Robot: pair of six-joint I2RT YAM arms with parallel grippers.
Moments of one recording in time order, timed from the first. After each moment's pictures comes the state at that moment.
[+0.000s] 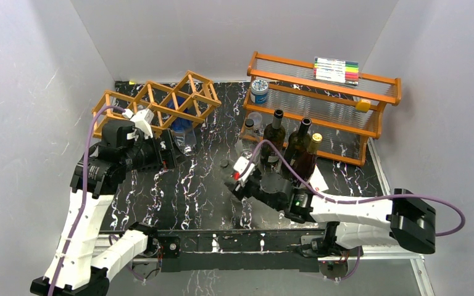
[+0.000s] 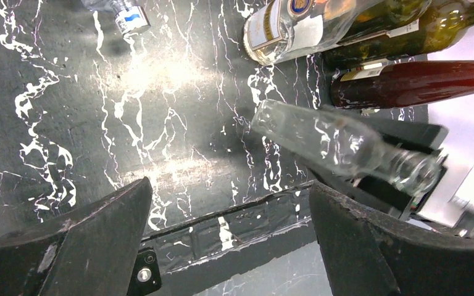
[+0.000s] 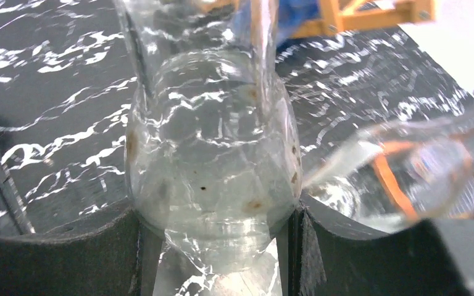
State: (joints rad) left arm -0.28 0.89 1.29 -1.14 0.25 -0.42; right arm 1.26 1.18 0.57 0.39 0.24 -0.19
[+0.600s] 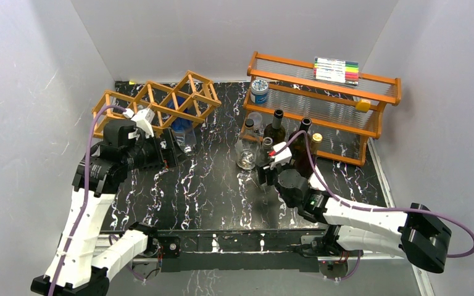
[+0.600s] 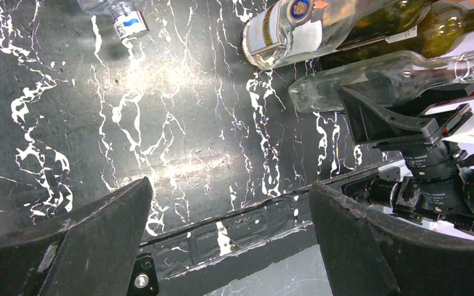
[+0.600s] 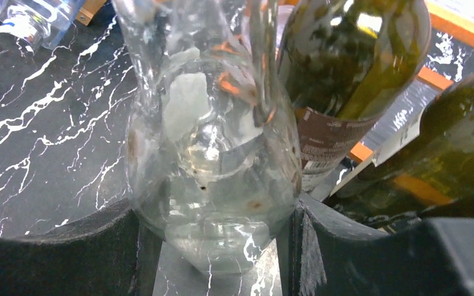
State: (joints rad) left arm -0.28 0.89 1.27 -1.10 0.25 -0.43; right arm 1.07 1.00 0.41 0.35 0.62 0.11
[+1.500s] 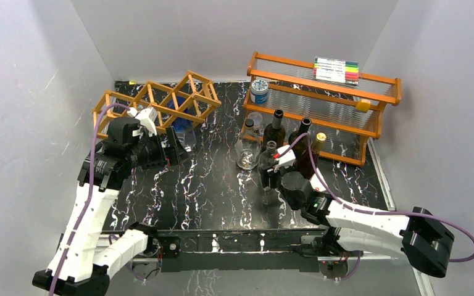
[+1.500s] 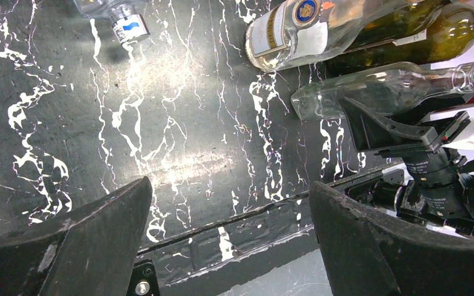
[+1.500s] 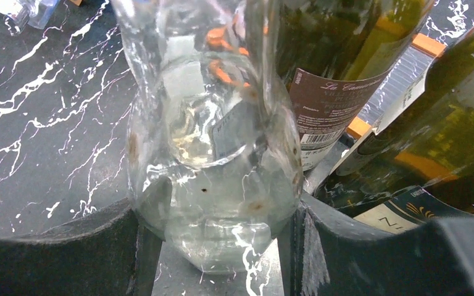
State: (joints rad) left arm -0.28 0.91 1.24 -1.05 0.25 -0.43; right arm 1.04 0.95 0.33 0.35 0.59 0.16
